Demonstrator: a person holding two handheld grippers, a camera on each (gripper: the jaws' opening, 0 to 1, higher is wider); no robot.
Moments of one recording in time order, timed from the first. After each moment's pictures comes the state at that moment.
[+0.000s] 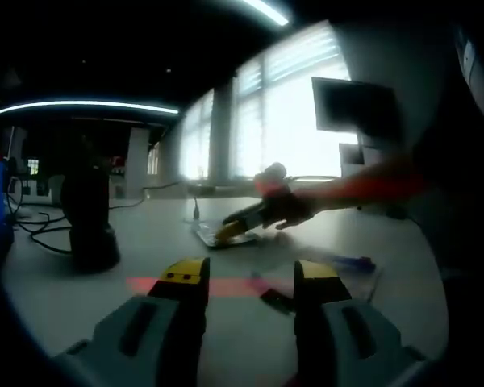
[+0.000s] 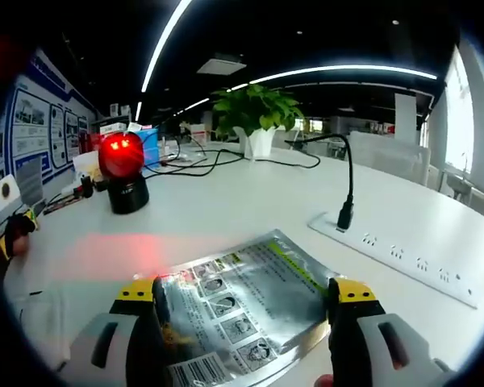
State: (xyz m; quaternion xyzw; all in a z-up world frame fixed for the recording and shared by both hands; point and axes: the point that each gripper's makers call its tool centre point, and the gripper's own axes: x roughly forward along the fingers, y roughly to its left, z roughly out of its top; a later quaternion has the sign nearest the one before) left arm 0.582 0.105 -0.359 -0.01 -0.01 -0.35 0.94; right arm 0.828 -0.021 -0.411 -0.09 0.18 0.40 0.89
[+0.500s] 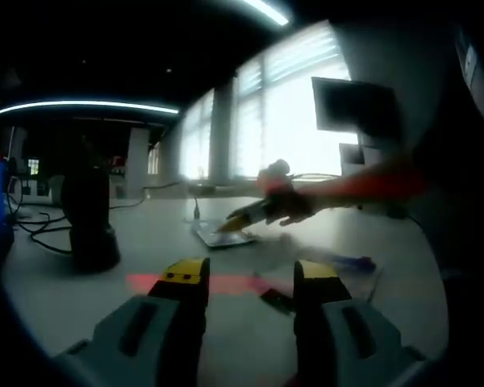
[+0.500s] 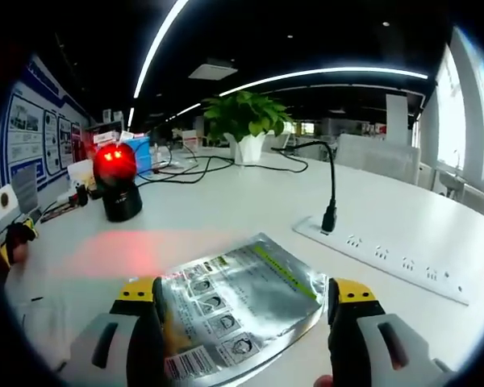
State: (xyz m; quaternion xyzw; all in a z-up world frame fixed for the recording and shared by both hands) left arm 0.581 0.105 -0.359 -0.01 -0.01 -0.35 0.94; right arm 0.828 -0.033 -0.407 -0.08 0.18 0.39 0.90
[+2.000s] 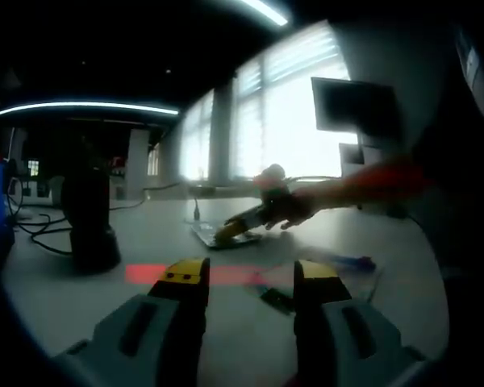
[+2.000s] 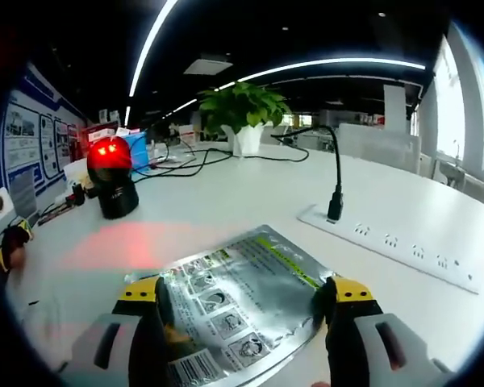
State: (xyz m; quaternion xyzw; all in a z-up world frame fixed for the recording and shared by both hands) left arm 0.580 0.104 -0.356 -0.01 -0.01 -0.35 0.94; right arm 0.828 -0.025 -0.417 -0.08 0.20 0.38 0.90
